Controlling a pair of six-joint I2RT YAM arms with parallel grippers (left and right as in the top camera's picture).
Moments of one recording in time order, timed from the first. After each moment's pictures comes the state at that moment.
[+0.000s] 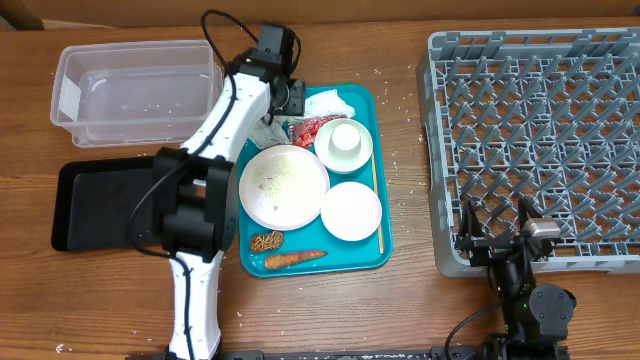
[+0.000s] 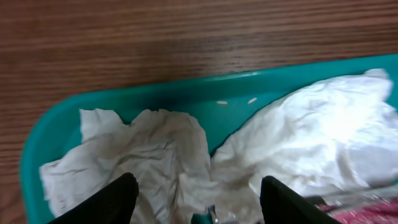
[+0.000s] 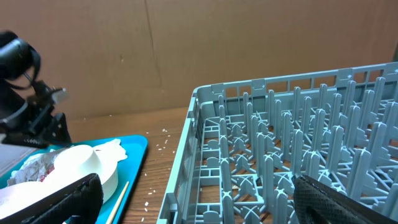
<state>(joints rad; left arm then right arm) -0.27 2.31 1.92 -0.77 -0.05 -0.23 -0.06 0.01 0.02 -0.02 -0.14 0.15</state>
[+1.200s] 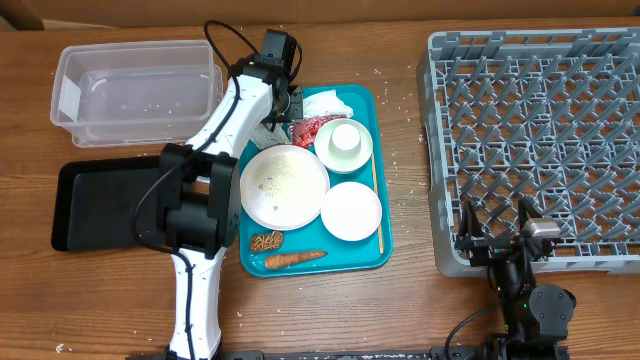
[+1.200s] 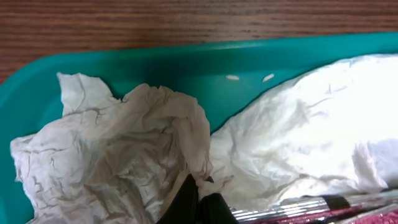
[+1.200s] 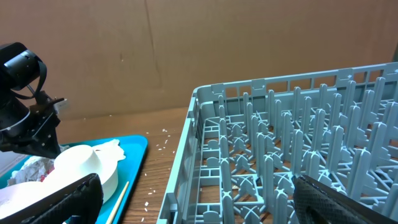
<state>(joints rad) -0.27 2.33 1.93 -0.84 -0.03 -0.29 -0.06 0.01 0.02 -0.02 -0.14 0.15</state>
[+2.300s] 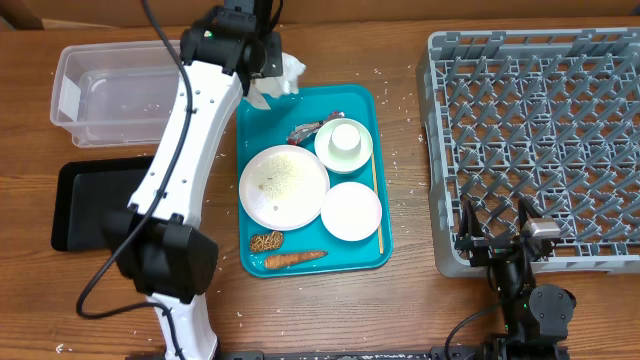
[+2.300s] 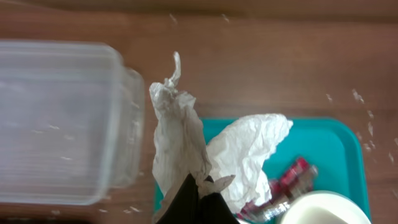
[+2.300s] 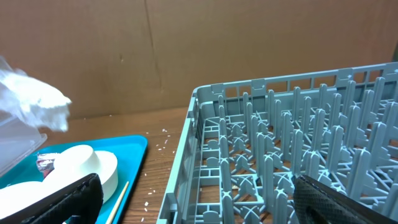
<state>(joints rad) -0.27 2.01 2.10 -1.02 -0.24 -0.29 -0.06 0.01 0.02 -0.02 -0.14 0.15</state>
